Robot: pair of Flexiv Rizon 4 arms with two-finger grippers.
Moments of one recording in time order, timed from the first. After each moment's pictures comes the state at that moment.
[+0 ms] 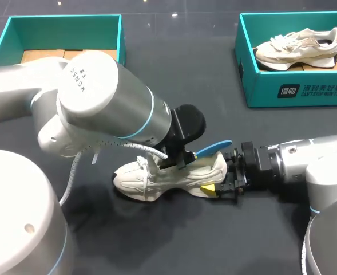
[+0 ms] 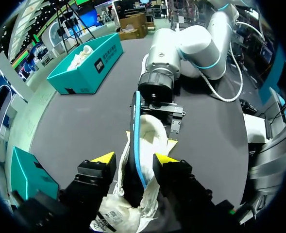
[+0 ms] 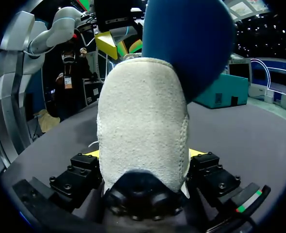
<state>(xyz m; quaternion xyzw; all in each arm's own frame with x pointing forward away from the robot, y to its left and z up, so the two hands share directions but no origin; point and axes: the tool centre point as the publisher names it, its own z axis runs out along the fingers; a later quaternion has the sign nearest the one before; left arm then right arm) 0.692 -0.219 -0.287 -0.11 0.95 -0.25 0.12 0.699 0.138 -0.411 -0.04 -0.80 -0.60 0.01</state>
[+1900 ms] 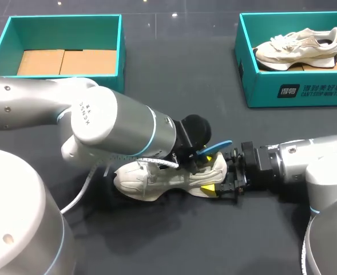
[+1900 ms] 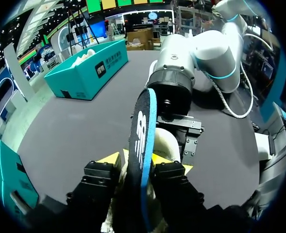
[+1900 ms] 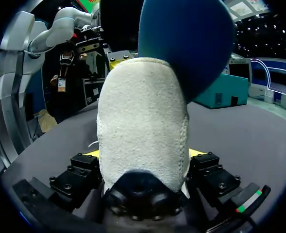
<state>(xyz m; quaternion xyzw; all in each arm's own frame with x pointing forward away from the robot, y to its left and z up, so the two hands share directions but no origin) 0.716 -0.259 -0.342 -0.14 0.93 -0.33 0.11 0.699 0.138 -0.411 -0.04 -0.80 -0.60 0.01</state>
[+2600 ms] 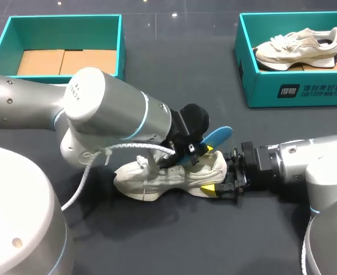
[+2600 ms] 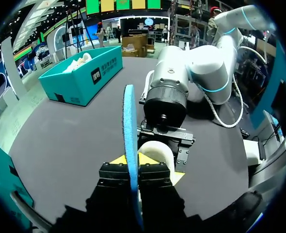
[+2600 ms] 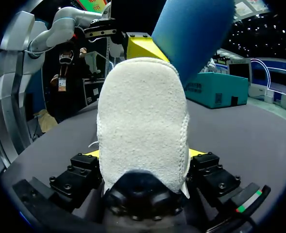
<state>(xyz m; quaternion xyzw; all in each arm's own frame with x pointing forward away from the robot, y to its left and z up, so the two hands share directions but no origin) 0.719 -0.268 -0.321 -0.14 0.92 -0.36 0.06 0.699 0.138 -0.411 -0.04 -0.80 -0.60 0.01</state>
